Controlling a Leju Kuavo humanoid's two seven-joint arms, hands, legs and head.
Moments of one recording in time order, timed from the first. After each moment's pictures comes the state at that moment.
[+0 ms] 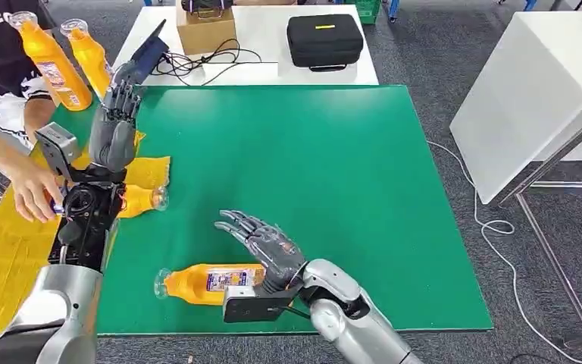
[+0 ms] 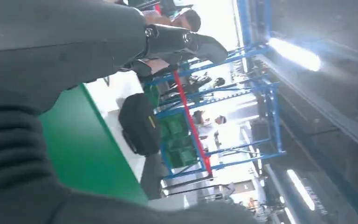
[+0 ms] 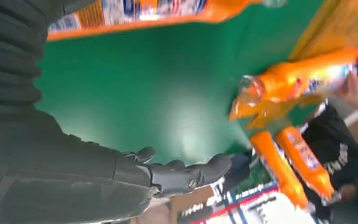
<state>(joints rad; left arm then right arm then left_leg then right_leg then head) -0.64 -0.02 0.17 -1.02 -0.21 -0.46 -0.70 -0.35 0.16 0.75 -1.20 0.75 0.00 -0.24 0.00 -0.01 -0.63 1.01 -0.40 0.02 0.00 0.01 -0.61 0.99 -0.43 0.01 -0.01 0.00</state>
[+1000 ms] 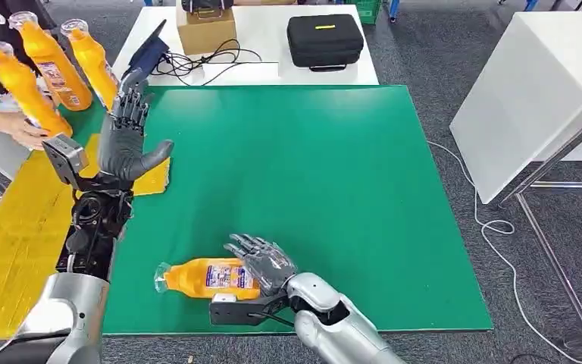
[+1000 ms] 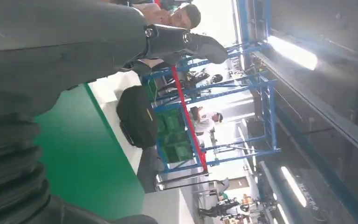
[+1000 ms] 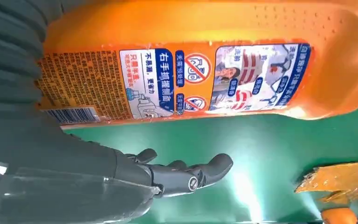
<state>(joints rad) -0.60 -0.04 0.15 -1.05 -0.19 -0.45 -0.70 -0.41 0.25 0.80 -0.85 0.91 -0.05 -0.06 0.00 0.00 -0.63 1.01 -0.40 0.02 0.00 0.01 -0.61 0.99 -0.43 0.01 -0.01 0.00</state>
